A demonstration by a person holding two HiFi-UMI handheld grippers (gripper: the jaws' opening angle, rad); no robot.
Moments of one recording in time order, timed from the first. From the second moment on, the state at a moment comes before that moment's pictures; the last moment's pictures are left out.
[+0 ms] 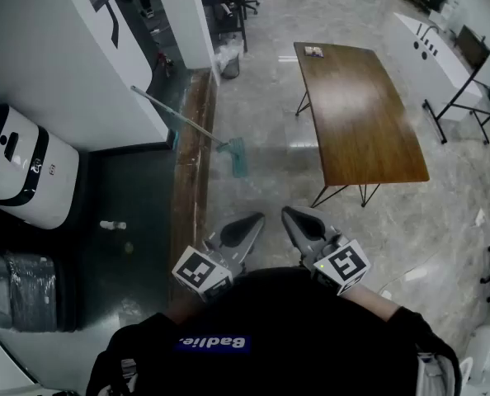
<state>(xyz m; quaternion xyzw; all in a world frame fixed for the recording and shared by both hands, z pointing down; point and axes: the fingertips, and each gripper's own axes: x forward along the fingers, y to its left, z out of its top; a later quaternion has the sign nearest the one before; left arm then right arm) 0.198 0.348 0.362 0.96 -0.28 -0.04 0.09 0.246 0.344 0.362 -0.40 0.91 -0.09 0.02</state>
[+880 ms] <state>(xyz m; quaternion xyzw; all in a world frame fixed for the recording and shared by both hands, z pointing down) 0.208 0.353 0.357 0.96 -0.27 -0.04 0.10 0.251 0.347 0.362 -0.40 0.91 -0.09 0.02</state>
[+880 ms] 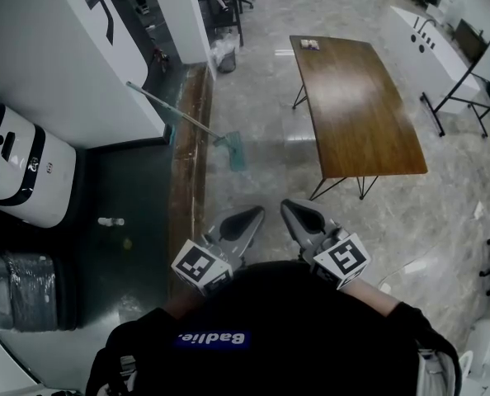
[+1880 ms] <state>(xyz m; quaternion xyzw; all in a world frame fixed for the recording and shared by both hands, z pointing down) 0.147 0.345 0.362 0.95 -0.30 -0.04 0.11 0.191 0.344 0.365 -0.38 0.92 -0.09 0.00</state>
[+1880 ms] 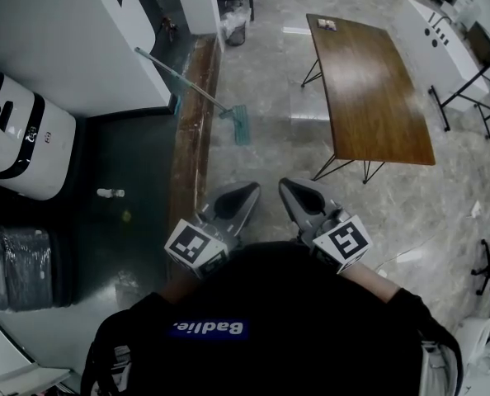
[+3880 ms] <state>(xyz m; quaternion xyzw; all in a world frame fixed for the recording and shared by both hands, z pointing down) 0.006 0.232 0.386 0.92 -0.37 -0.04 0.12 0.069 0.244 0.379 -0.35 0.93 -0.08 -0.02</state>
